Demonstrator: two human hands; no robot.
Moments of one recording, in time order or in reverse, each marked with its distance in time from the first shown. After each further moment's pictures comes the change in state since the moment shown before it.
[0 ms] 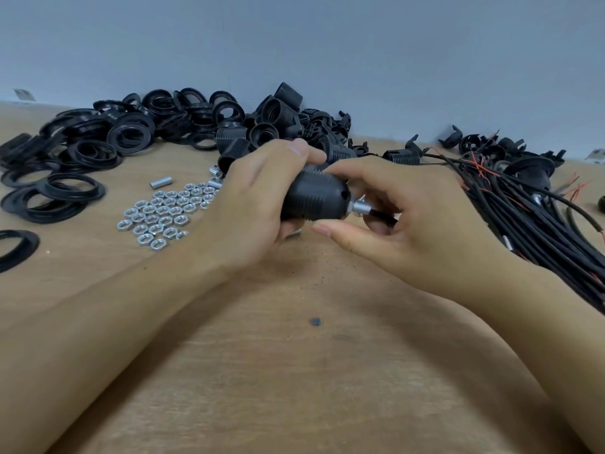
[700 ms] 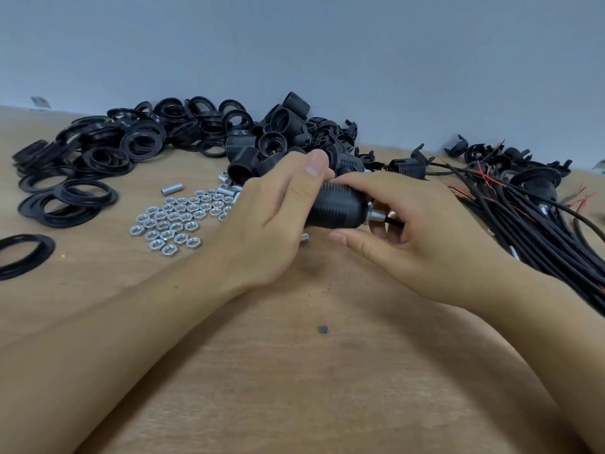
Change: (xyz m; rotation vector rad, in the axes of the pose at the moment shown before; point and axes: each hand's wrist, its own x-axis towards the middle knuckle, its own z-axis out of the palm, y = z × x) left_hand -0.007 -0.002 -0.007 0.414 0.035 0.100; right_hand 0.002 0.009 0.000 -0.020 -0.087 0.008
